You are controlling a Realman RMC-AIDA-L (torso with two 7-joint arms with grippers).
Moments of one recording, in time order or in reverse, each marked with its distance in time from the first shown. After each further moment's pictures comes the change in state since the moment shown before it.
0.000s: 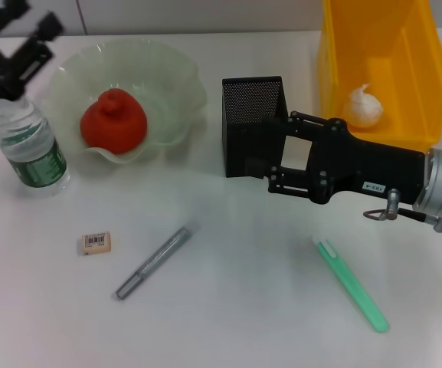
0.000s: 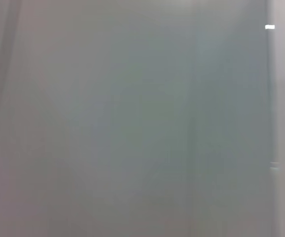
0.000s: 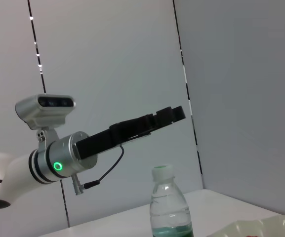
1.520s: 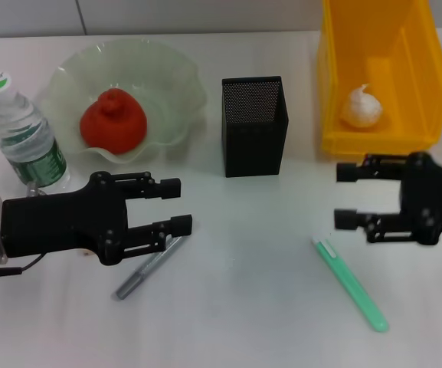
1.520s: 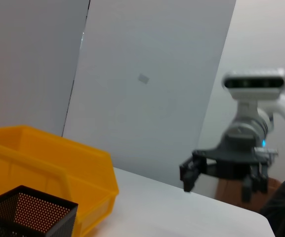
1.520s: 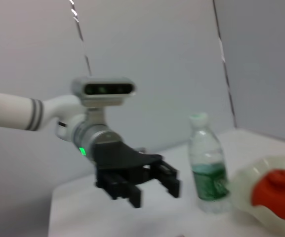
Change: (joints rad) left arm -0.032 0.024 0.149 0.080 0.472 0.201 -0.305; right arm -0.142 -0.041 0.198 -0.465 -0.362 -0.298 0.437
